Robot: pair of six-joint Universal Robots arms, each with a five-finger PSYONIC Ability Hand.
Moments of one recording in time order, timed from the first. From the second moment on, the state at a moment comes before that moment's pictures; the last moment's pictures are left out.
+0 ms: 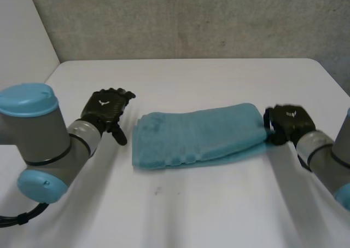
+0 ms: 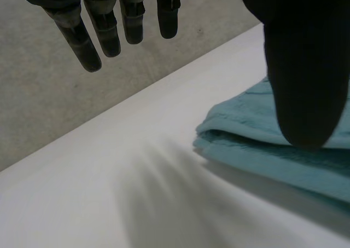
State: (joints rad) left arm 4.33 -2.02 -1.55 3.34 -1.49 3.36; right arm 1.73 -1.12 1.67 -0.28 1.33 2.89; left_hand 0.20 0.20 0.21 0.21 0.05; right_hand 0.90 1.18 1.18 1.19 0.95
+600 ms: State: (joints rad) left arm 4.39 -1.92 -1.51 3.33 -1.49 3.19; right arm 2.35 -0.84 1.06 -0.08 1.49 2.91; left_hand 0.20 0.20 0.21 0.21 0.05; right_hand 0.21 0.22 0.21 0.23 0.06
